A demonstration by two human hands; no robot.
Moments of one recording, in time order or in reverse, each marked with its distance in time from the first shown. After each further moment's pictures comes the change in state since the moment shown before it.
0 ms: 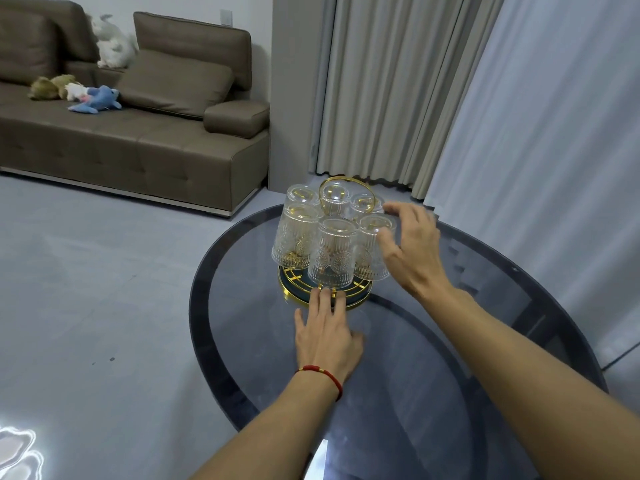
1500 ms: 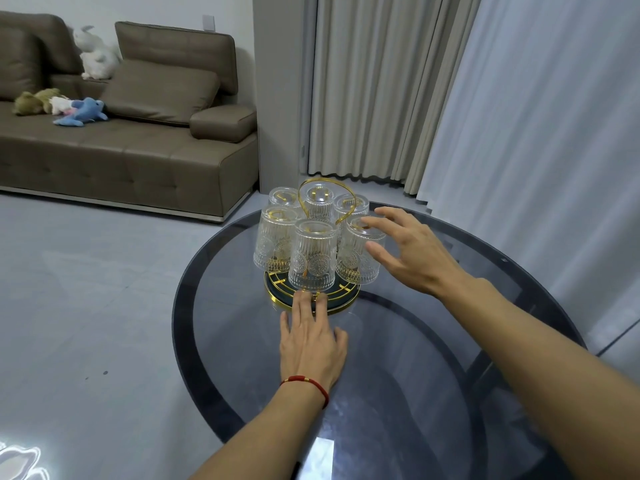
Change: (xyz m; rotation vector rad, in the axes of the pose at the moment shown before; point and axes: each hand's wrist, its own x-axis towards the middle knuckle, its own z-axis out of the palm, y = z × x) left_hand -0.004 0.001 0.004 0.044 0.046 -0.011; right_hand 0.005 0.039 -0.035 -0.179 -0.321 -0.211
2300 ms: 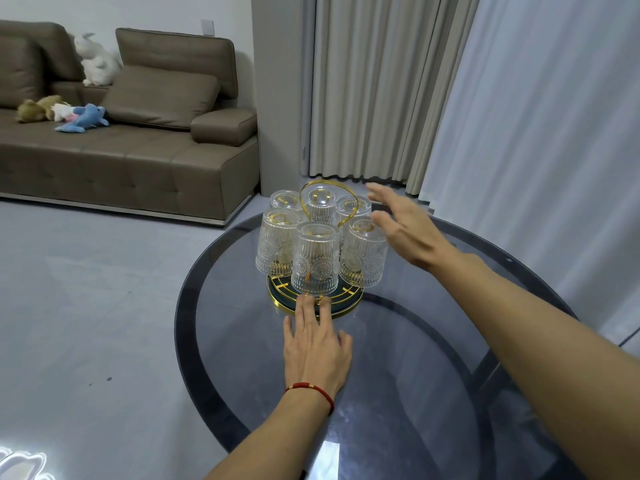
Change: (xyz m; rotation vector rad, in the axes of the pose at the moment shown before) left_hand 0.000 0.000 0.000 0.012 -0.013 -0.001; right_hand 0.037 -0.005 -0.007 0.334 -0.021 0.143
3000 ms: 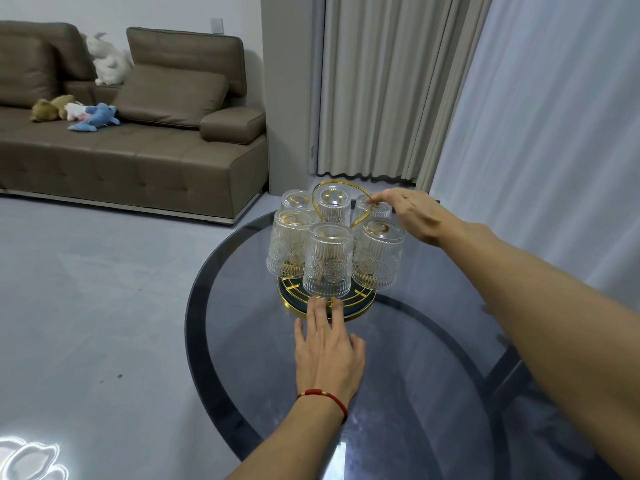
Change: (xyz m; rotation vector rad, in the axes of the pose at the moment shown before) left_hand 0.000 0.000 0.000 -0.001 0.002 -0.003; right_hand 0.040 0.006 -0.009 -0.149 -0.147 0.036
